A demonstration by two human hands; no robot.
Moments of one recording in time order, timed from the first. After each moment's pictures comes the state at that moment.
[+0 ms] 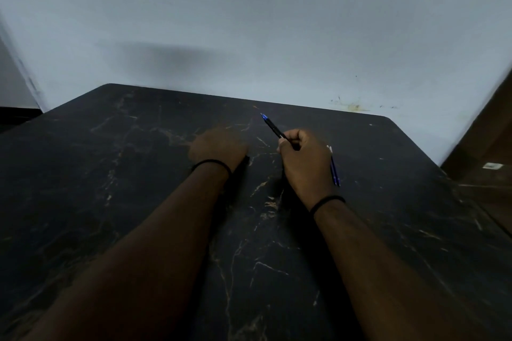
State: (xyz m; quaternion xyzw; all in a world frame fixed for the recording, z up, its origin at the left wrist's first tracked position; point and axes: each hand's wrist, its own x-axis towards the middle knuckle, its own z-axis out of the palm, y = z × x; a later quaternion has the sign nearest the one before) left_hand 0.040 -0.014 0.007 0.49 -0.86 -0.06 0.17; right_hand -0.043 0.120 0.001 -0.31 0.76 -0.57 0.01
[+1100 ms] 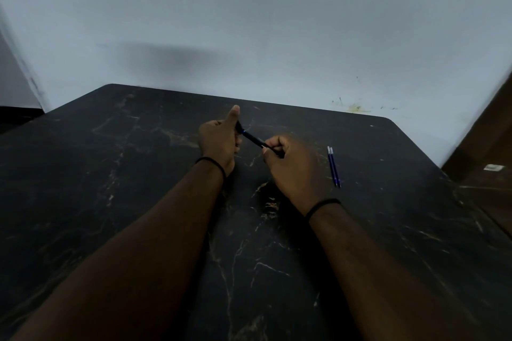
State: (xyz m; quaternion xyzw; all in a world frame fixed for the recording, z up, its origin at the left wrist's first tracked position) left_hand 0.030 -0.014 0.007 0.36 -0.50 -0.62 0.49; right_hand -0.038 0.113 -0.009 -0.43 0.77 -0.48 -0.01
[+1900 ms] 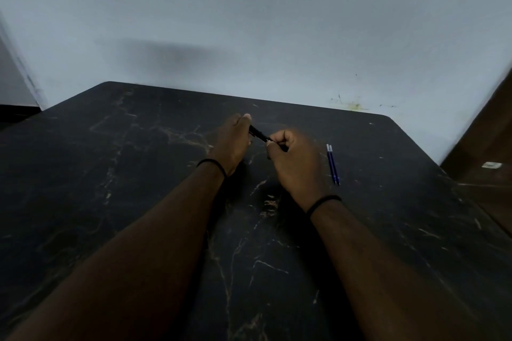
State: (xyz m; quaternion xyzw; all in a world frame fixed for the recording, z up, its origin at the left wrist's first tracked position) left_hand 0.023 -0.005 0.006 0.30 -0.68 -0.55 0.38; right_hand -0.036 0.116 -0.003 -0.40 0.74 -0.54 0.01
